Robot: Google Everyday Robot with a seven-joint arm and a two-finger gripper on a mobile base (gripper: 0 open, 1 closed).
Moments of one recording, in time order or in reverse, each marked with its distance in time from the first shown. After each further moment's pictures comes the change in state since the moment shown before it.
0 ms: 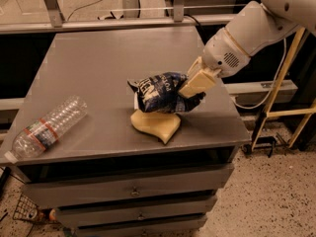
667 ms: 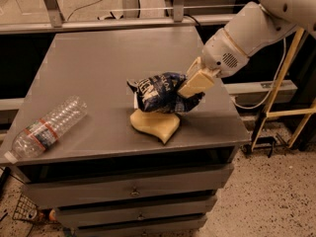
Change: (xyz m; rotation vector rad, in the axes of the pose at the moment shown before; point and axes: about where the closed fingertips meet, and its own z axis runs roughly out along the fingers) arm -0.002 0.000 0.003 -0.002 -0.001 -0.003
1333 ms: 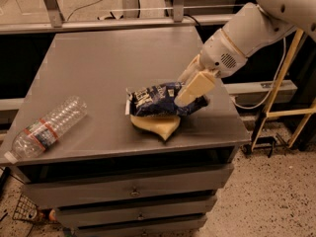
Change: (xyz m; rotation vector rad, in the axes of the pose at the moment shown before) arm -0.002 0.000 0.003 -0.002 -0.001 -0.003
